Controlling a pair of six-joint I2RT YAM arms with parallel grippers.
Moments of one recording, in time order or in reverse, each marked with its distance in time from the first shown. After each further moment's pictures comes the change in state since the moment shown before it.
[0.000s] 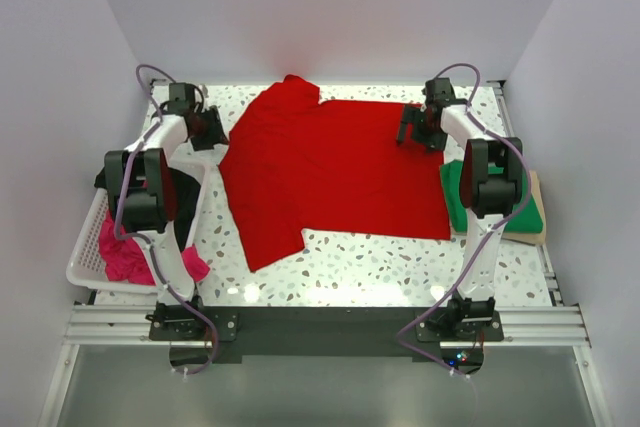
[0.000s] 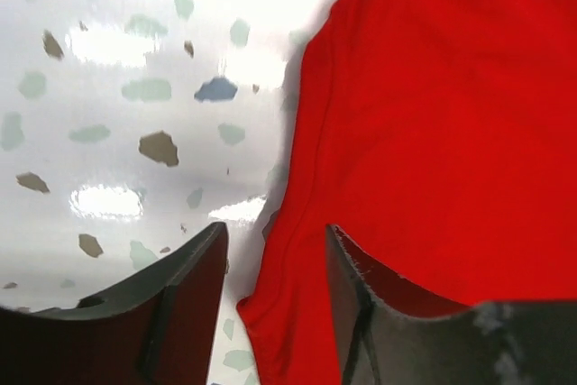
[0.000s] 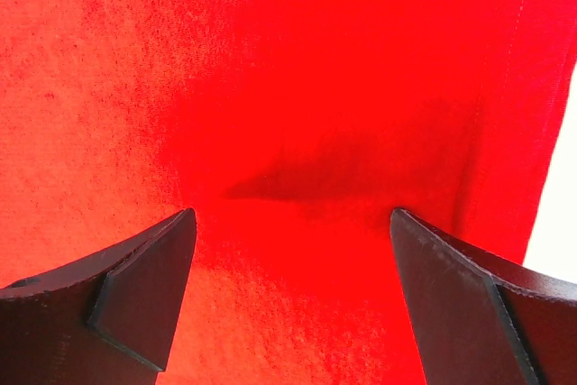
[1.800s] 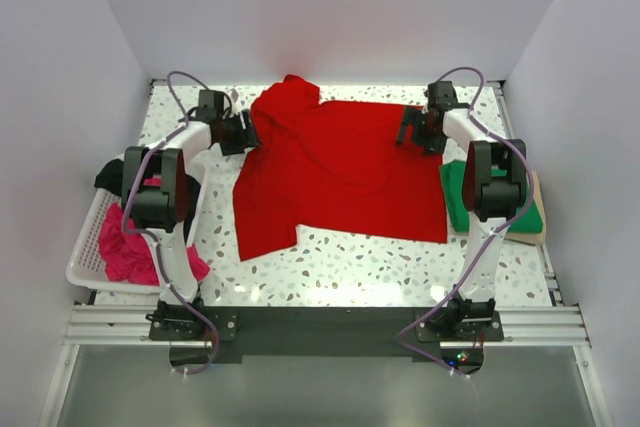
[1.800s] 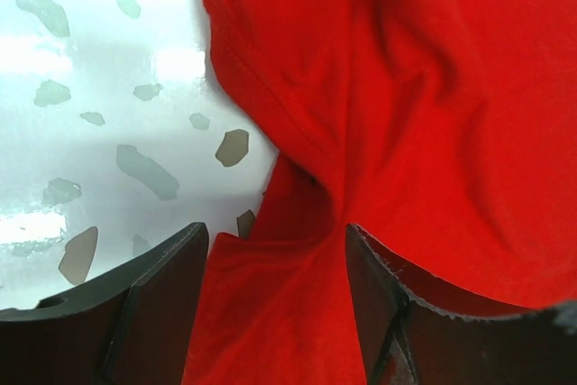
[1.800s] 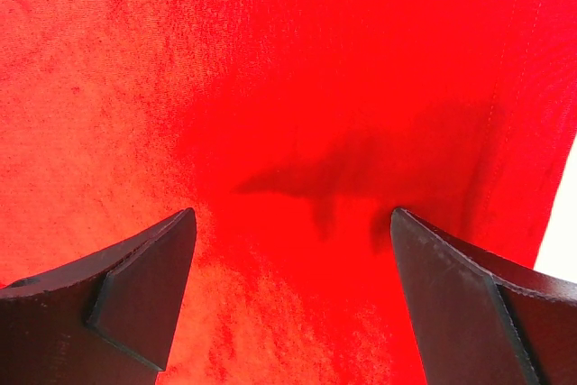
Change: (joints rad) left arm -0.138 0.006 -0.055 0.131 0.117 -0.109; right arm -0.003 -0.047 -0.077 0.054 -0.047 0.039
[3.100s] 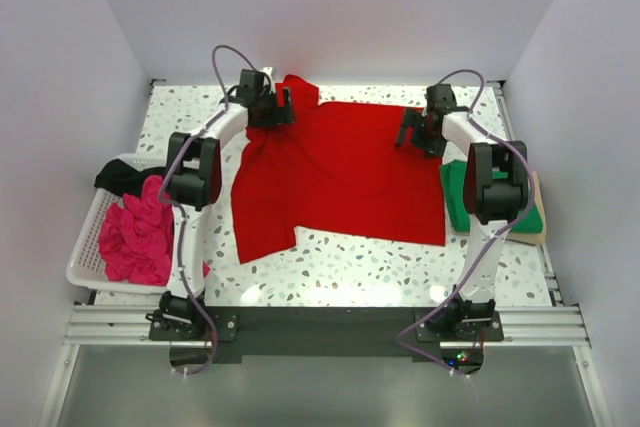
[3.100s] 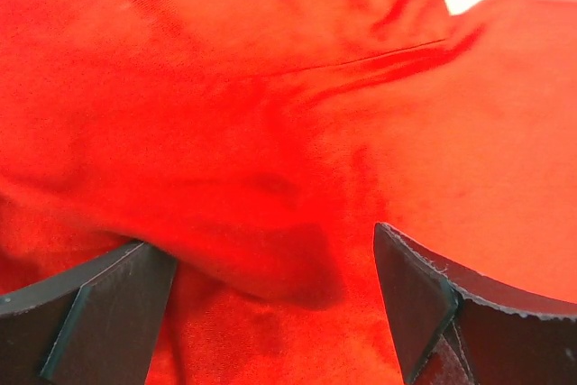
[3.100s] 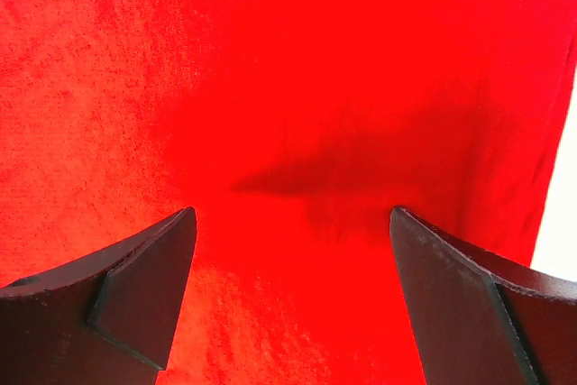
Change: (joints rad) left arm -0.149 0.351 0.475 -0.018 -0.116 0.052; right arm 0.008 -0.055 -0.093 0.051 0.016 0.030
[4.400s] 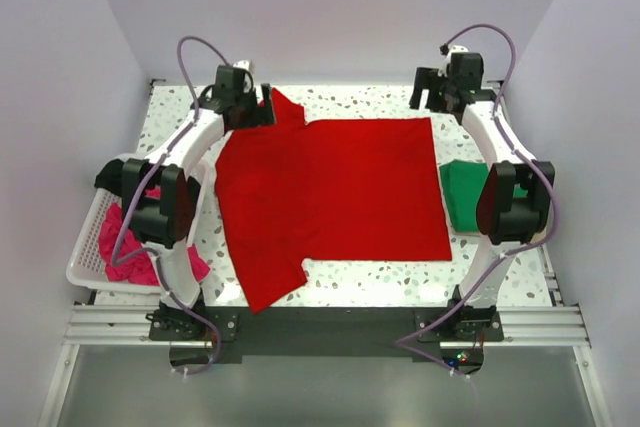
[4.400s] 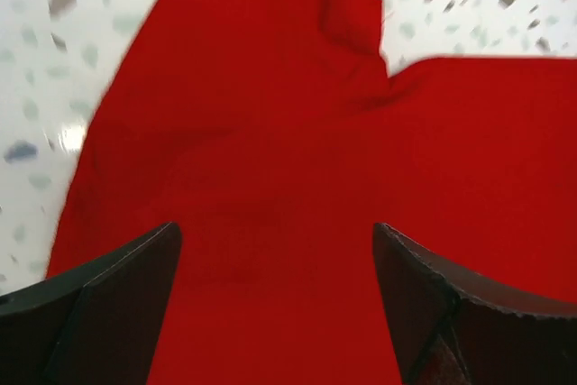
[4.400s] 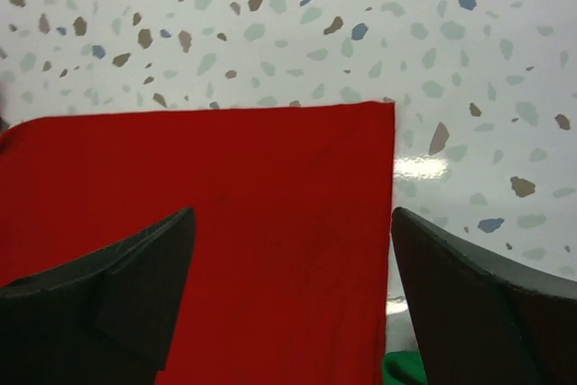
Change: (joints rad) left arm -0.005 -0.454 -0.279 -0.085 -0.154 -0.003; right arm -0.026 -0.174 0.122 0.110 0.032 -0.217
